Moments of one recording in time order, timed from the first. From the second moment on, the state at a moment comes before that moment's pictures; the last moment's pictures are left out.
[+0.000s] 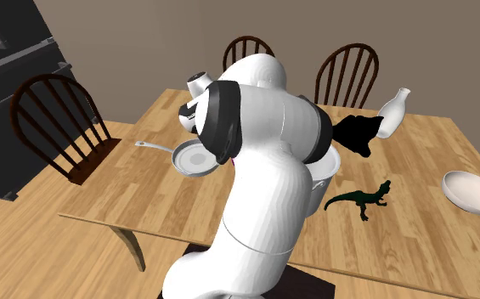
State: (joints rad) arm -0.19 0.50 0.81 -1.90 -0.76 2.03 1.97
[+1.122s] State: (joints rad) arm -0.20 0.47 0.82 -1.90 -0.74 2.01 1.95
